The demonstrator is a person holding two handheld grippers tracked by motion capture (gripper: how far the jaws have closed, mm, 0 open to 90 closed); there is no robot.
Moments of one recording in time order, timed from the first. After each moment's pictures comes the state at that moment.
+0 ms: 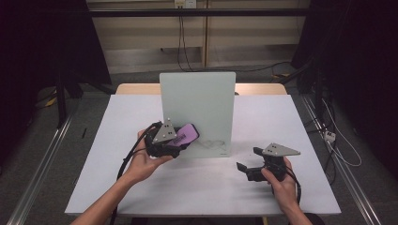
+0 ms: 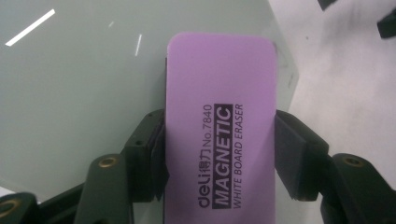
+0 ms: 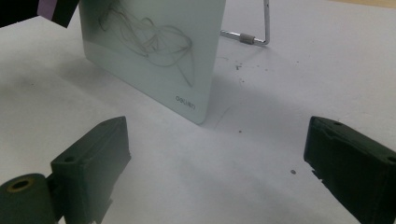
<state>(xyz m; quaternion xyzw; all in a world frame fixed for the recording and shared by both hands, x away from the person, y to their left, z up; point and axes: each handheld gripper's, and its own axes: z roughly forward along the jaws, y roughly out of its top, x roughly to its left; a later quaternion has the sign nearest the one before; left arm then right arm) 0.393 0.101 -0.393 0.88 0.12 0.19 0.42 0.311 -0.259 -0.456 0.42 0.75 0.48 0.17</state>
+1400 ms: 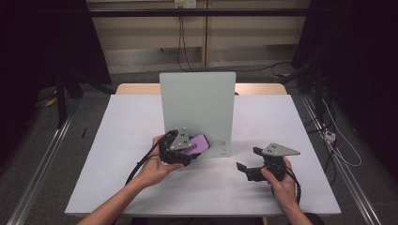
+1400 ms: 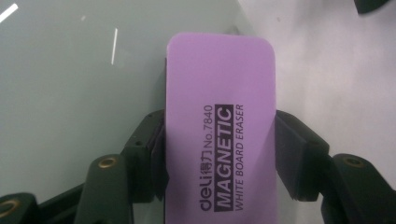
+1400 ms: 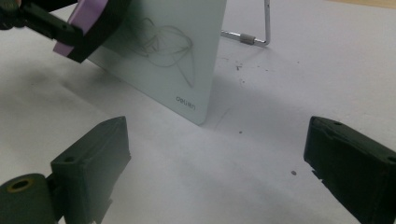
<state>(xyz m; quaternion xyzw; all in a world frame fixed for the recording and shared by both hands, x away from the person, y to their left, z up) 0.388 0.067 -0.414 0.89 0.09 0.16 0.41 0.311 -0.258 -0.456 0.42 0.75 0.48 0.17</state>
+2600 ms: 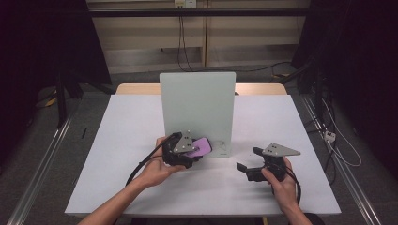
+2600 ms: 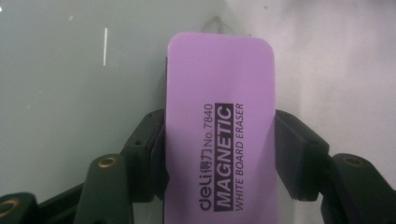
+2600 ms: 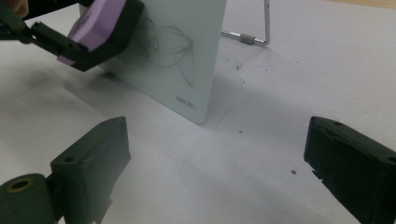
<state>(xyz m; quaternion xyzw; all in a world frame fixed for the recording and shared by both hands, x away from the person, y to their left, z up) 0.385 0.055 -0.426 0.91 0.06 0.16 0.39 0.310 -0.258 -0.456 0.42 0.75 0.48 0.17</state>
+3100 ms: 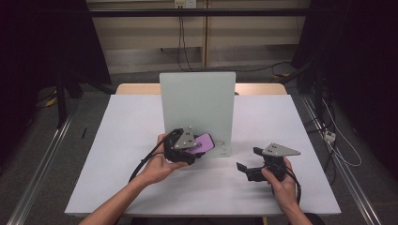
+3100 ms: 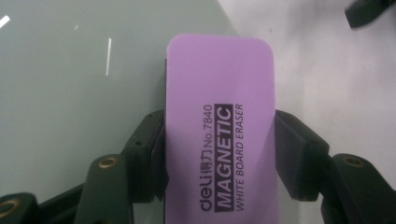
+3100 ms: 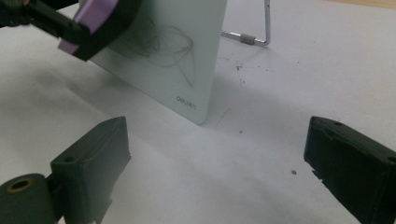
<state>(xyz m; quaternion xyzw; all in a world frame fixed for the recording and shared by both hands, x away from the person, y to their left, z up) 0.393 0.057 -0.407 0.89 0.07 0.16 0.42 0.310 -0.258 -0.456 0.42 0.75 0.48 0.17</state>
